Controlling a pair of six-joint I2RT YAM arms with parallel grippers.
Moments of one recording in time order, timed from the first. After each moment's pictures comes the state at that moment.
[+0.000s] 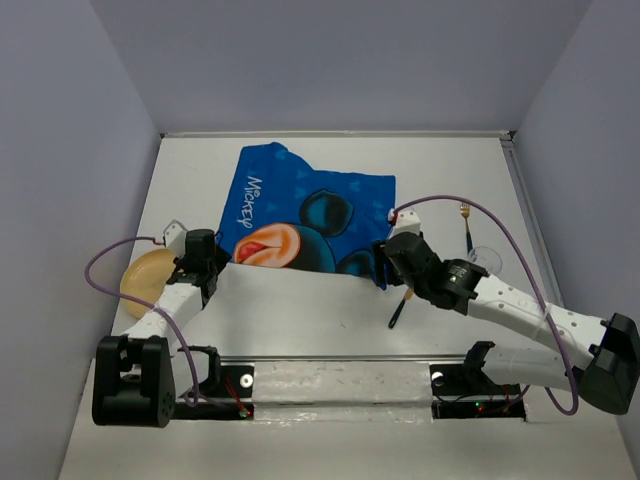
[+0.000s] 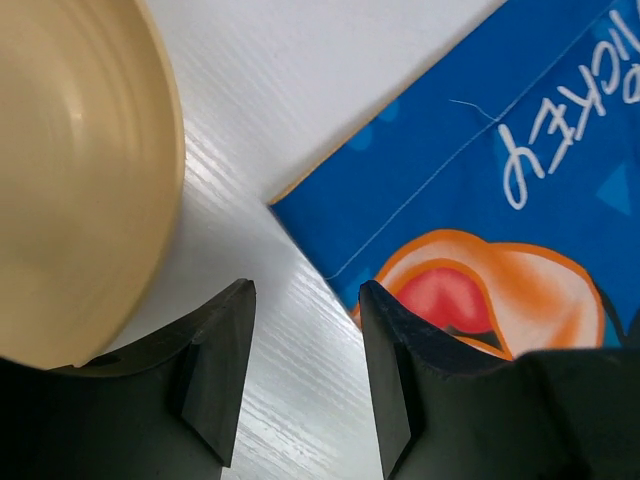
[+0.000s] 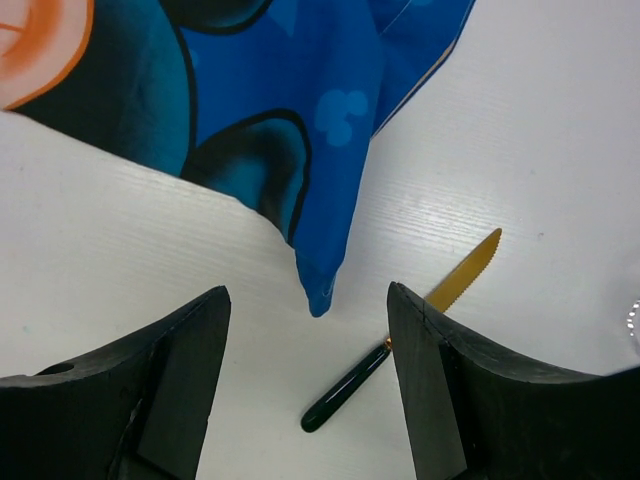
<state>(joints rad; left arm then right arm) -0.06 1.08 0.42 -0.05 -0.34 -0.83 0.90 1.09 0.85 -0.50 0.50 0.46</state>
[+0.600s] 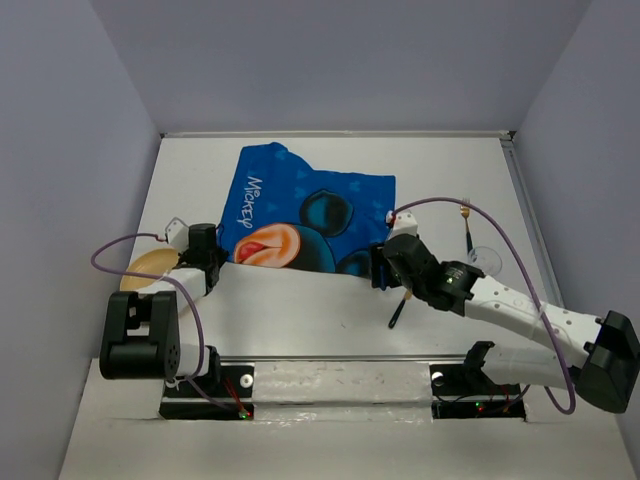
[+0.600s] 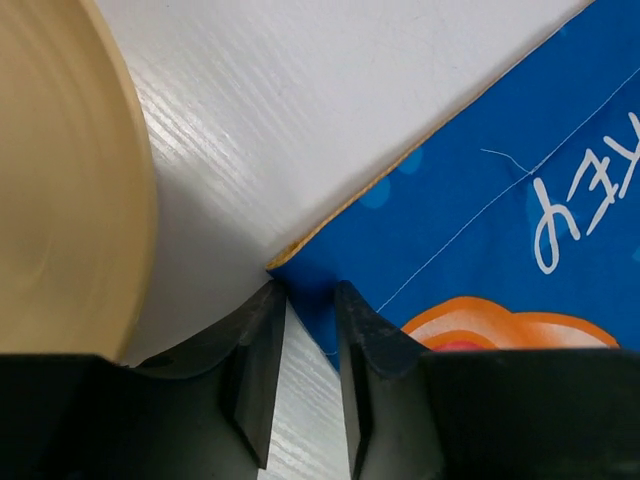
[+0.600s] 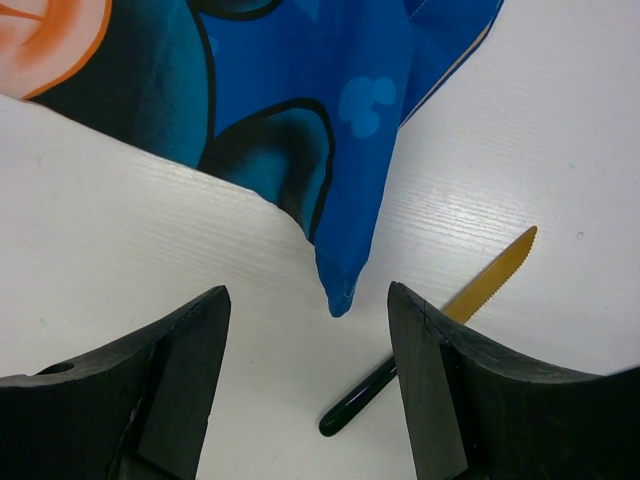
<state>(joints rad) -0.02 1.34 0.45 0.12 -0.34 -0.85 0.90 1.10 0.79 -0.43 0.45 0.49</state>
